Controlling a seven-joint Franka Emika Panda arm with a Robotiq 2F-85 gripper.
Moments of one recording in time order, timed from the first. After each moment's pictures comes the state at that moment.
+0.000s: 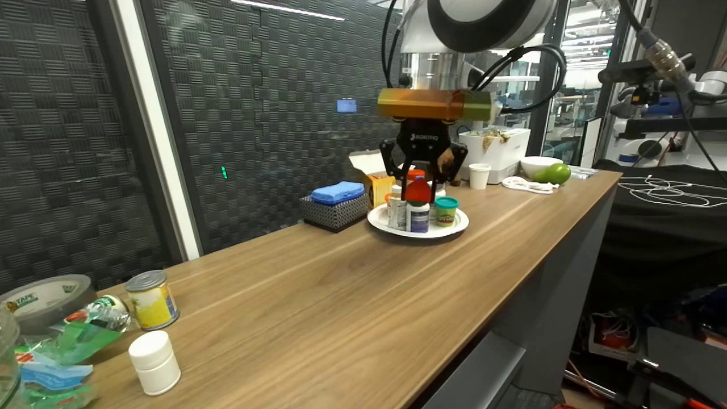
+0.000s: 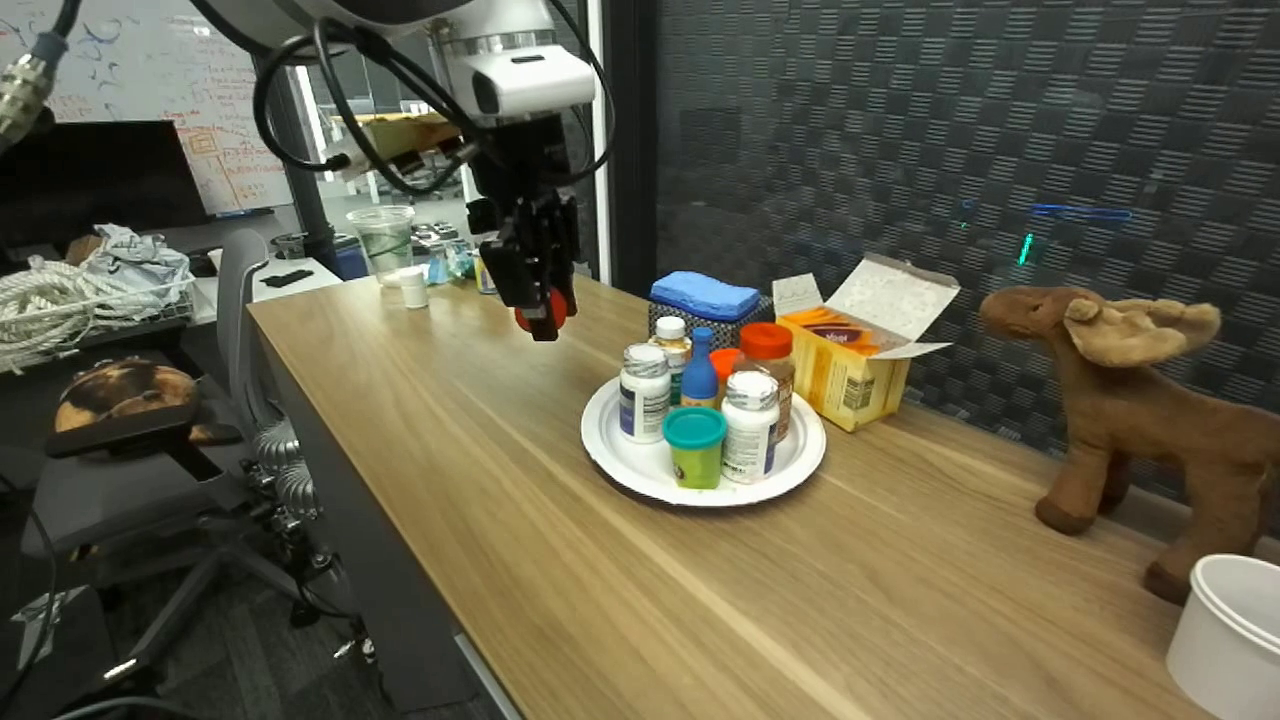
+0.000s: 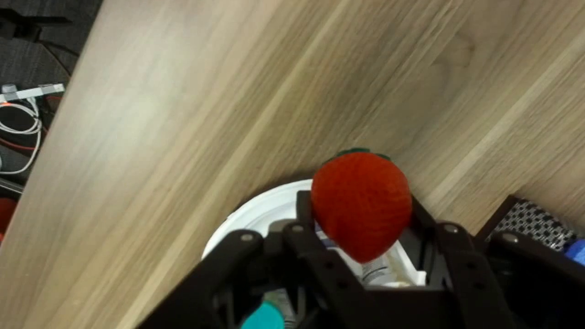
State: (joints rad) arm 0.06 0.03 -0.02 -2.17 -0.11 2.31 1.16
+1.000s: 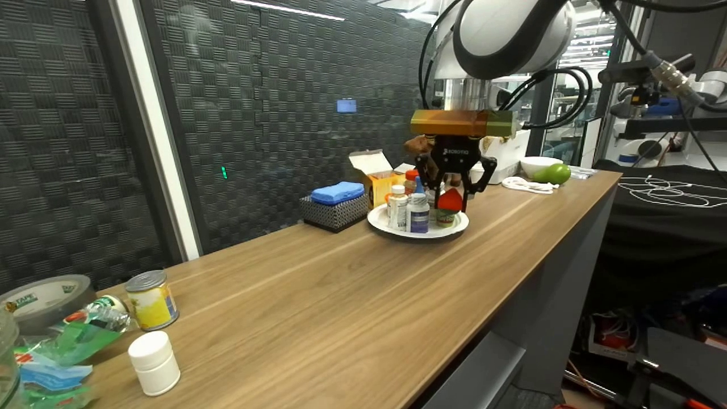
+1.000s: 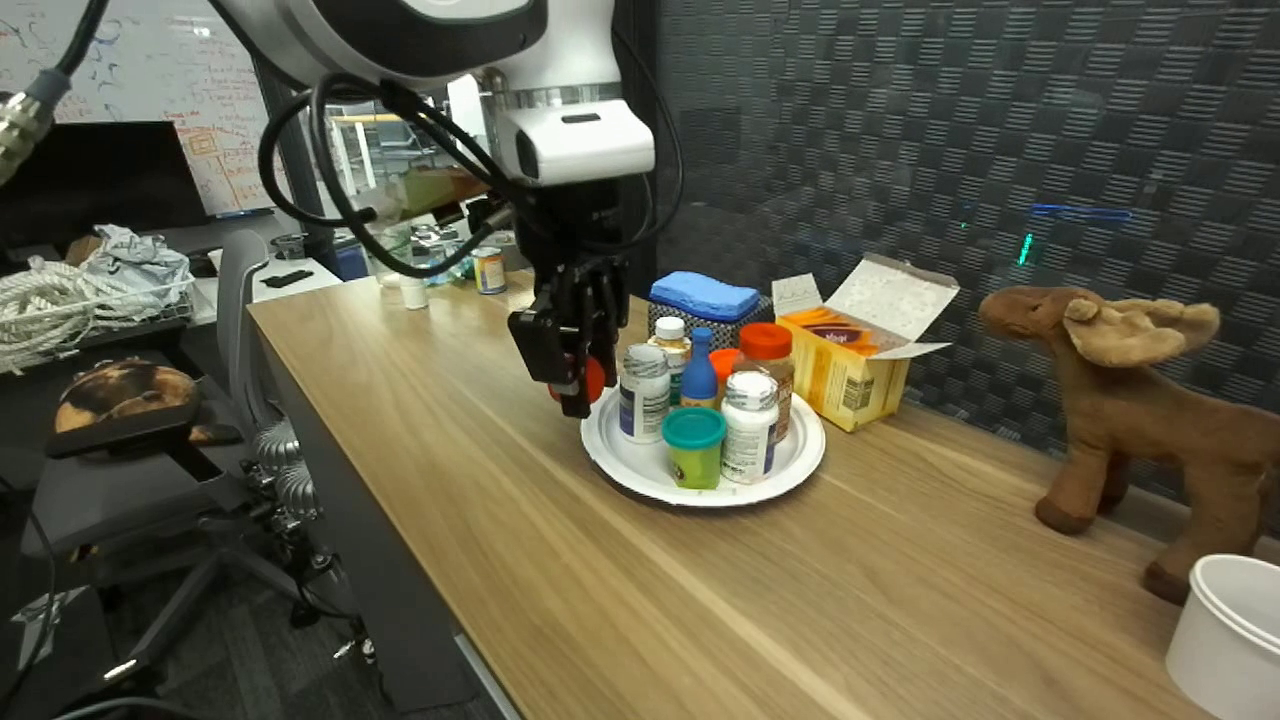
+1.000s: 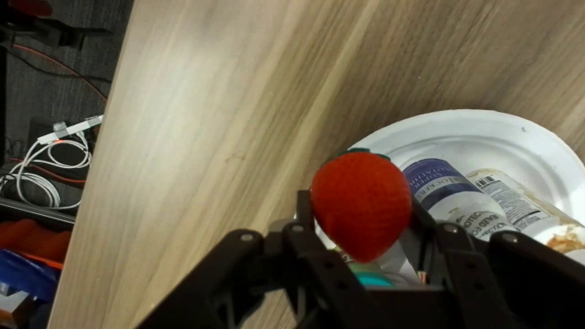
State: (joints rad) arm -0.04 0.04 -0.06 -2.22 -0.09 2.32 1.16
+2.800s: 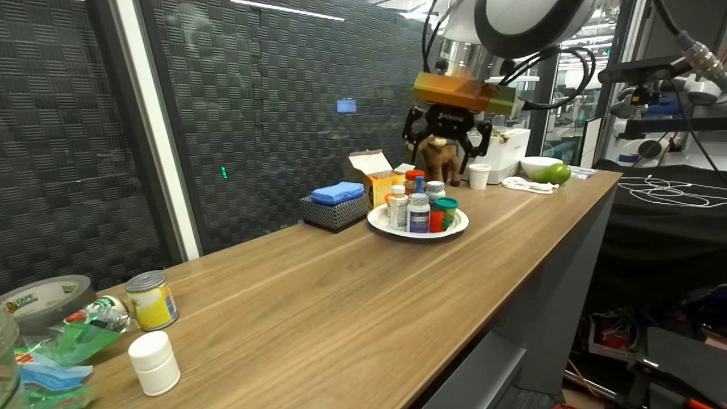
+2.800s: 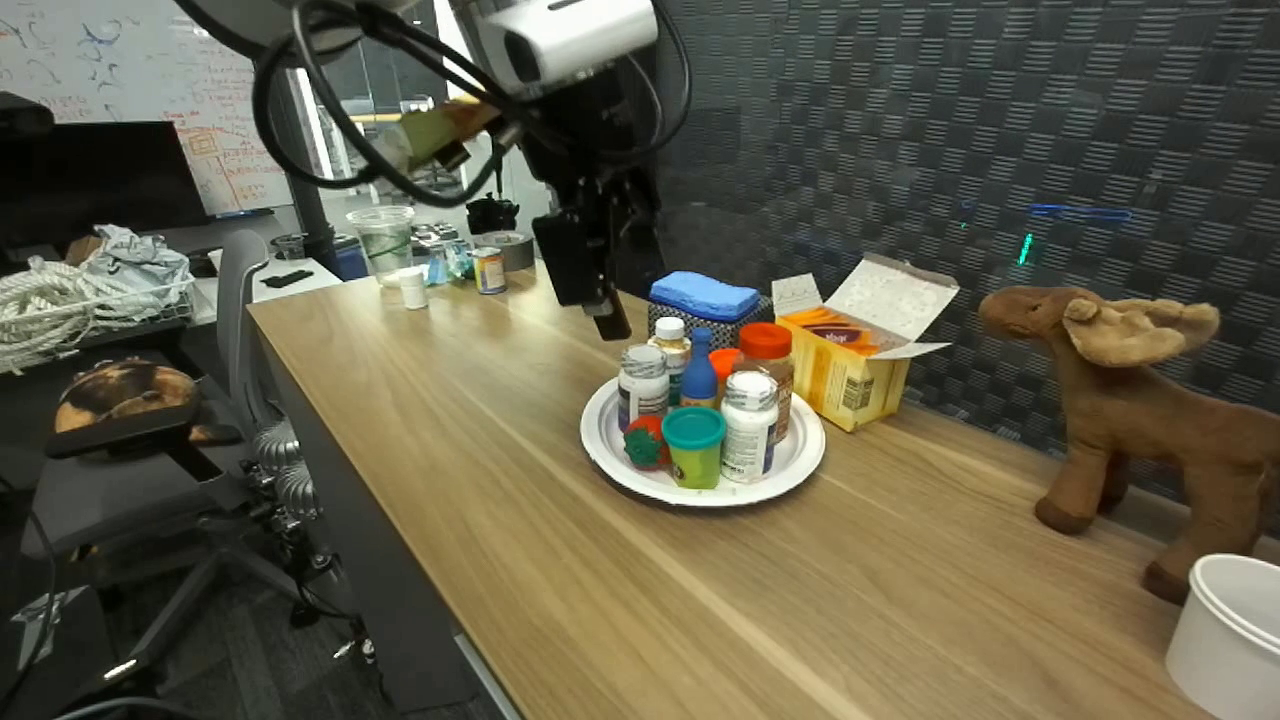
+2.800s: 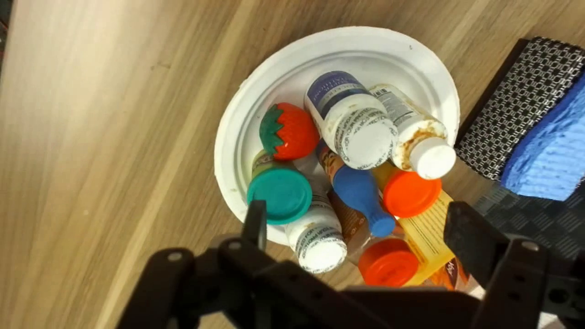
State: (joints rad) arm -0.04 -0.06 -0.06 -2.26 -0.21 2.50 1.18
